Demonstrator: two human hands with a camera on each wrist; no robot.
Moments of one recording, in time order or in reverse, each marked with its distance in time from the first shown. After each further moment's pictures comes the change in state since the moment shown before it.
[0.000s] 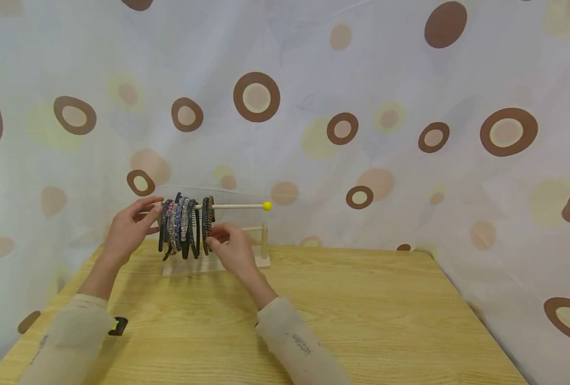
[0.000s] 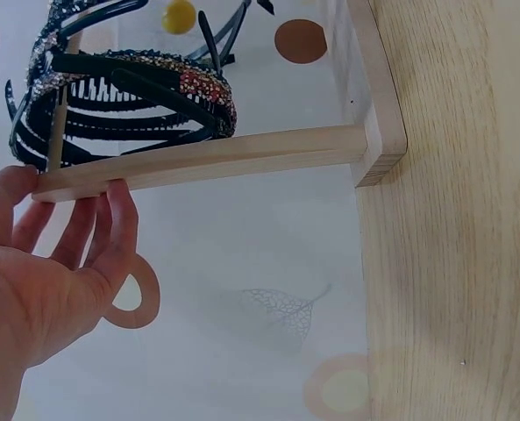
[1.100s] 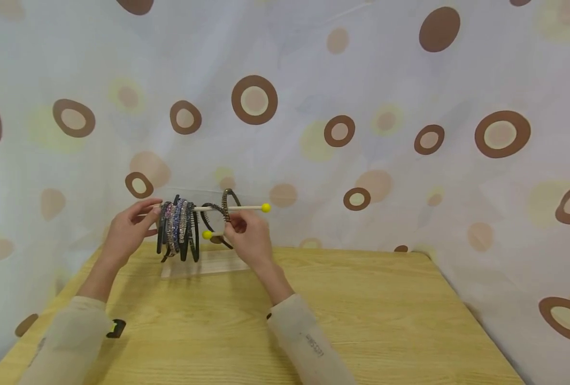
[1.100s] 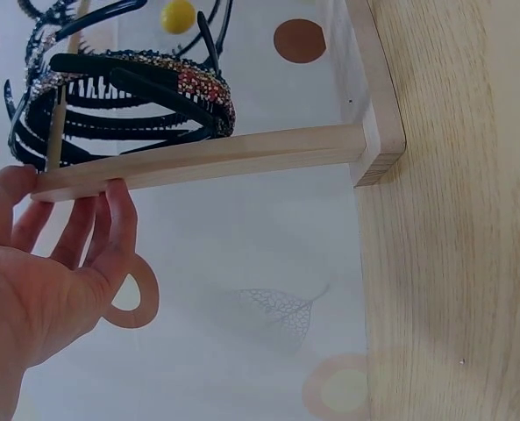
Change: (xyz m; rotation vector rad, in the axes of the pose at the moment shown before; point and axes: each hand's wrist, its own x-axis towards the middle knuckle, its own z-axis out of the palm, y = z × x) left_hand 0.000 0.000 0.002 0.011 0.004 0.011; right_hand 0.003 -0.012 -0.047 -0.093 0.210 -0.328
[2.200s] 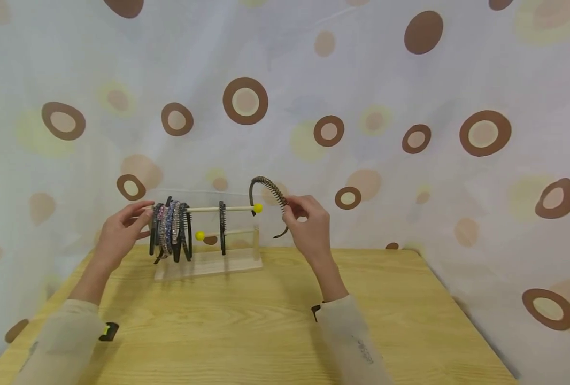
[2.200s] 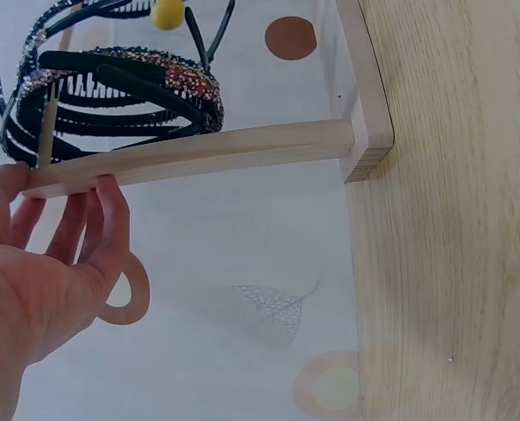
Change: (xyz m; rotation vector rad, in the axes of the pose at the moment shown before) left_hand -0.001 -0.008 0.000 -0.001 0.008 0.026; right_hand -0.005 0.007 -0.119 -0.005 0.218 -0.027
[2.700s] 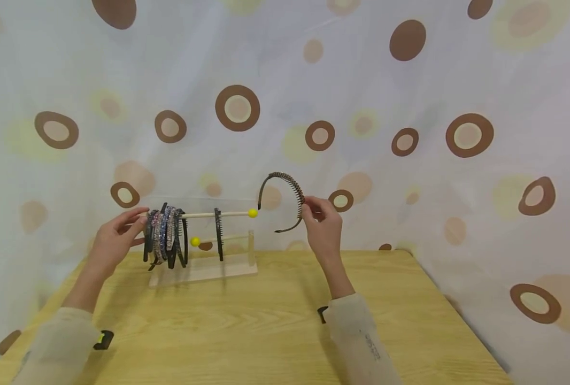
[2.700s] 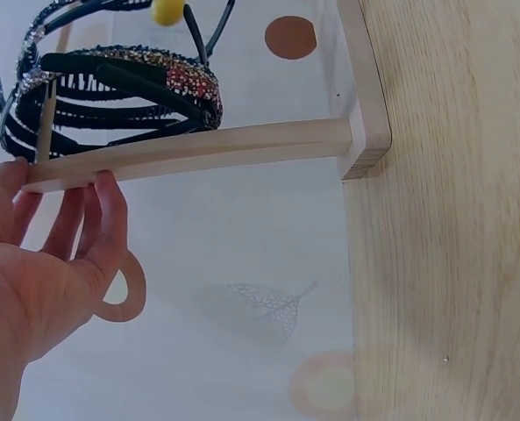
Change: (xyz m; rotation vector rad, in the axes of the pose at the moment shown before) left_hand 0.000 0.002 -0.002 -0.032 -0.037 -0.026; right_hand 0.001 -0.002 -0.033 0.092 0.126 0.227
